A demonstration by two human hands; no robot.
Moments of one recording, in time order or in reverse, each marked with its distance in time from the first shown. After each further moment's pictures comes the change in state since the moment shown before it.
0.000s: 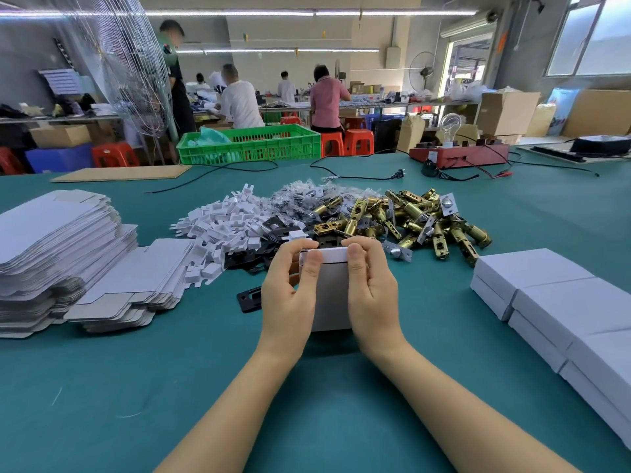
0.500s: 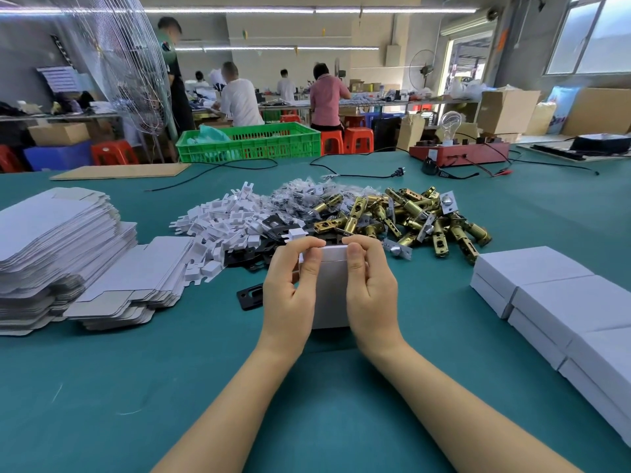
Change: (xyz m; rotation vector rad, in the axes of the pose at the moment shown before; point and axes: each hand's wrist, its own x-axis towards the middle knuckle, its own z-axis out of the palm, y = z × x) left_hand 0.001 -0.002 0.001 0.023 -0.033 0.047; right_hand -0.002 0.003 0.002 -0.054 0.030 -0.067
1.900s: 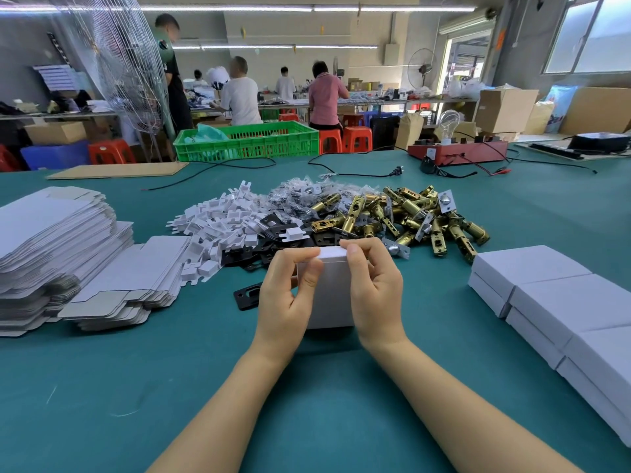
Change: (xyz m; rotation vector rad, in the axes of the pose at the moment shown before) left_hand -0.002 -0.018 -0.007 0.078 -0.064 0.148; right_hand 0.003 0.000 -0.005 0.179 0.023 0.099
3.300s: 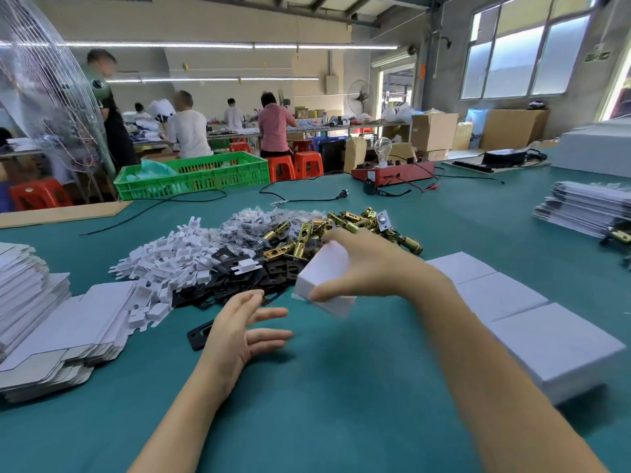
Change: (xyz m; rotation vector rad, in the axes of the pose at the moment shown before) left_hand 0.012 -0.004 -0.008 -0.501 -0.187 -0.836; right_hand 0.079 -0.073 -0.079 -1.033 -0.728 0.191
